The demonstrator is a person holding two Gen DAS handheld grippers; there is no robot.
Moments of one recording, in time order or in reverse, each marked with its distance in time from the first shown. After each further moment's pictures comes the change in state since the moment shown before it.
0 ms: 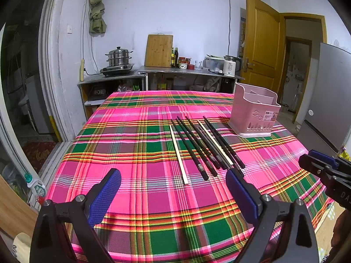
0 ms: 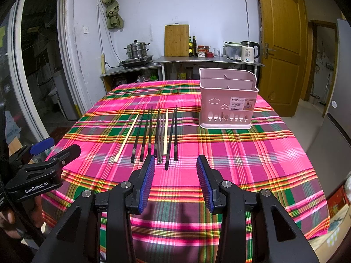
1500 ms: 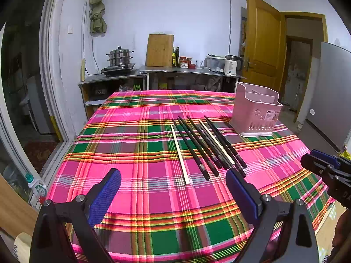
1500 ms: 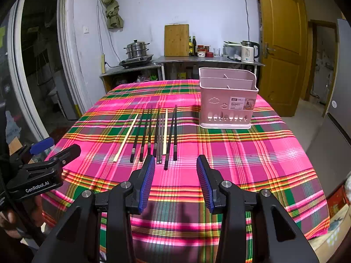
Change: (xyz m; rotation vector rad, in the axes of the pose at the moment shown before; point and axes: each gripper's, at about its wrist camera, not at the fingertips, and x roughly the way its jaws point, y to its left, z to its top) left arm 0.000 -0.001 0.000 0.004 0.001 0.003; right arm -0.001 -0.001 0.000 0.002 0.000 0.001
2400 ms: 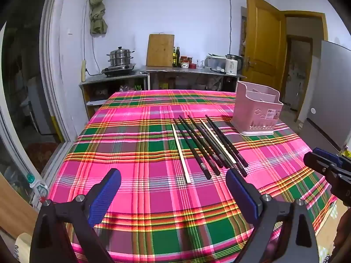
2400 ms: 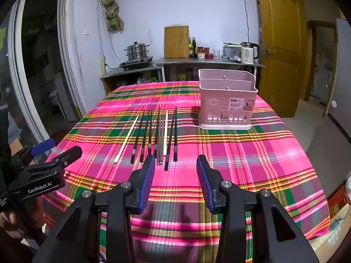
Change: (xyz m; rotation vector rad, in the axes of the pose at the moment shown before) left arm -0.002 0.000 -0.001 -0.004 0.004 -0.002; right arm -0.003 0.000 0.001 -0.002 -0.011 -0.001
